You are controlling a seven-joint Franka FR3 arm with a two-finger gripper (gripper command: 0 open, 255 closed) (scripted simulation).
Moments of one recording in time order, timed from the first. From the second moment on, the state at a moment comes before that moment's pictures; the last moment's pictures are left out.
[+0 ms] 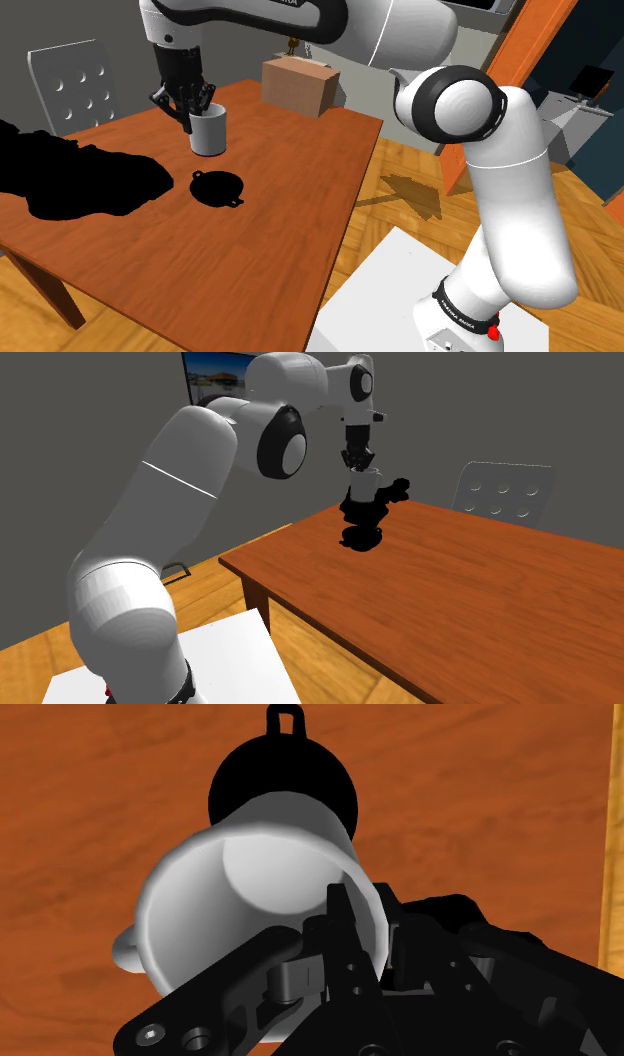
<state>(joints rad) 0.26 0.67 0.39 -0.89 -0.30 1.49 0.41</state>
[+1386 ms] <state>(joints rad) 0.21 0.62 0.39 -1.16 -0.29 1.70 0.44</state>
